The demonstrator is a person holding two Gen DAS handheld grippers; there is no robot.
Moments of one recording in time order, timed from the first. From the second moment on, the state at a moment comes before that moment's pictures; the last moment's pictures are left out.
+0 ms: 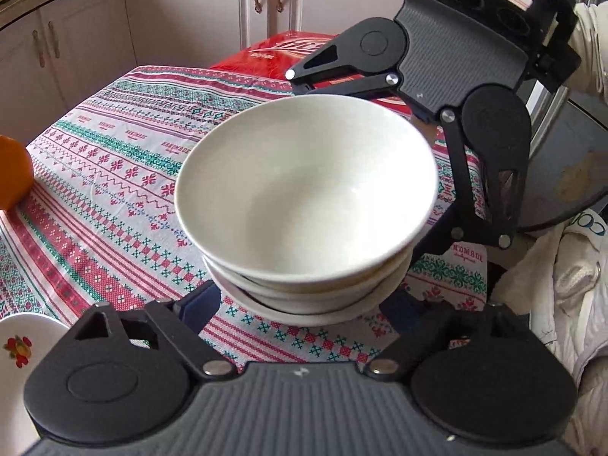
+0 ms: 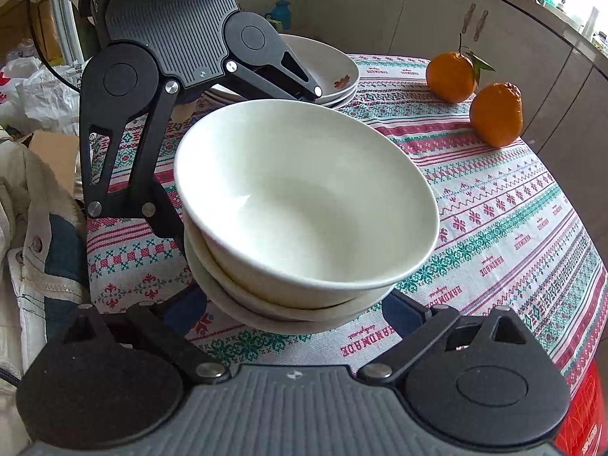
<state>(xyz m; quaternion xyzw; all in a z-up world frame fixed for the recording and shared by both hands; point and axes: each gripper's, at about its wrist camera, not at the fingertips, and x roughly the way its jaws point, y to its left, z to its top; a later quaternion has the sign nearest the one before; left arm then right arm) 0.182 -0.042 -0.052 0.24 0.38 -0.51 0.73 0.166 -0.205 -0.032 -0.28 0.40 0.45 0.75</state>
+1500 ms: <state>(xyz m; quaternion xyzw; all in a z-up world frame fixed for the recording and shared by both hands) 0.180 0.061 0.009 0.23 0.35 -0.44 0.80 0.201 -0.105 0.025 -0.34 0.33 0.51 0.72</state>
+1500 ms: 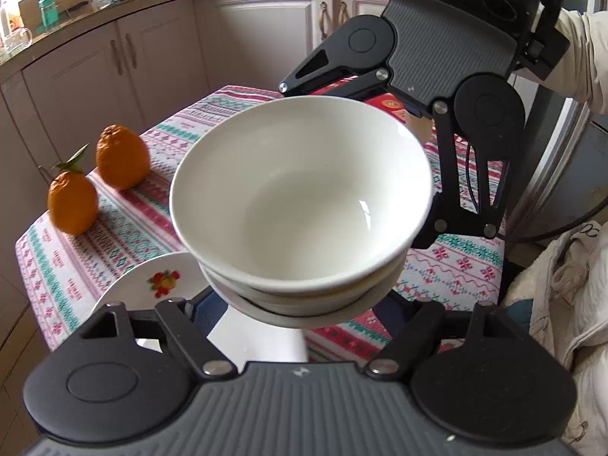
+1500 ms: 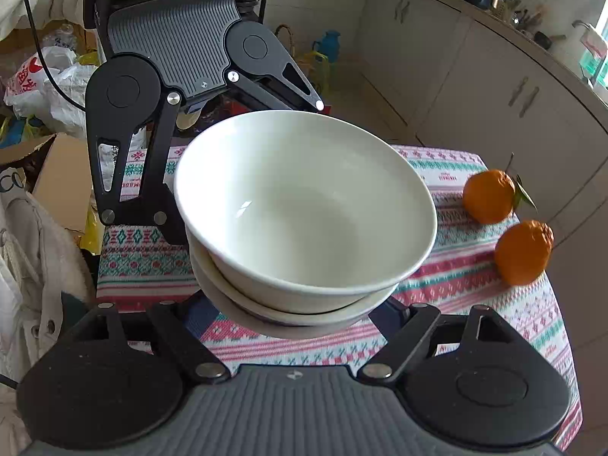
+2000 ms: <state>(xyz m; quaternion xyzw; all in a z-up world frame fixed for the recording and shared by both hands) 0.209 0.121 -0.001 0.22 0.37 -0.36 0.83 0.256 -0.030 -0.002 -0.34 0.33 0.55 0.69</state>
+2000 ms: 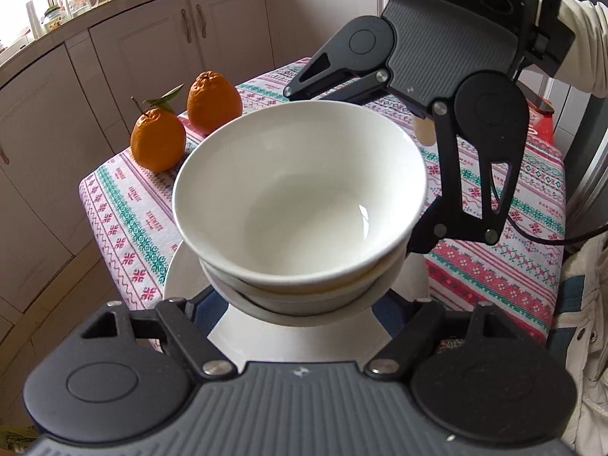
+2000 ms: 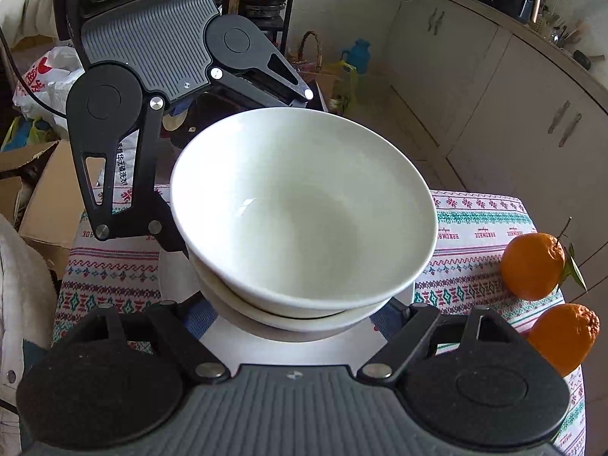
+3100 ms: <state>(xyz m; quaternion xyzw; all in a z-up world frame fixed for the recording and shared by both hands) 0.196 0.123 -0.006 0.22 0.36 -0.32 0.85 0.245 -0.030 -0.012 -0.33 0.32 0.52 0.72</state>
